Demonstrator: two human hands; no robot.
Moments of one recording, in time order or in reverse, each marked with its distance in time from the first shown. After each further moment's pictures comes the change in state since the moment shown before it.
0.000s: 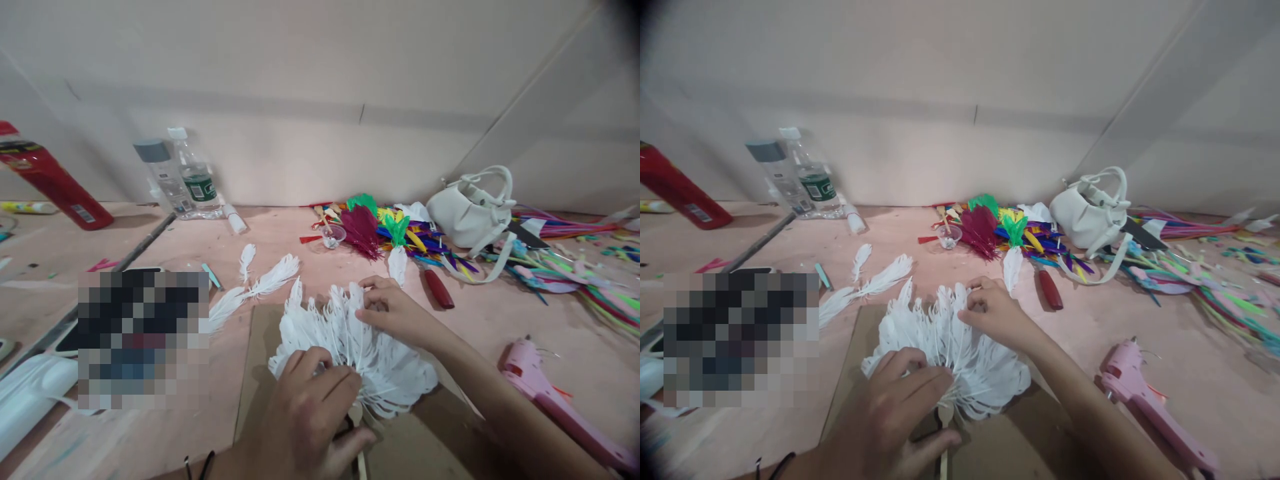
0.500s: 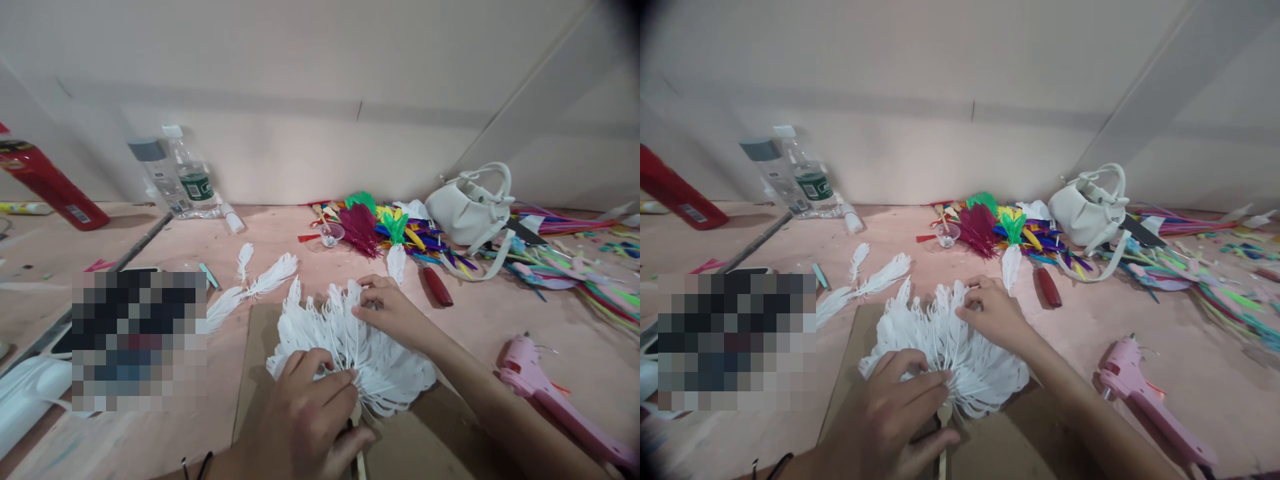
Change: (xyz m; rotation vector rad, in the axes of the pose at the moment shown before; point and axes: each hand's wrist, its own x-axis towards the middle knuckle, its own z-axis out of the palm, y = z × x) left_hand -0.003 -0.006 0.006 0.016 0.051 0.096; right_hand -0.002 0.004 0.009 -0.147 0.079 0.064
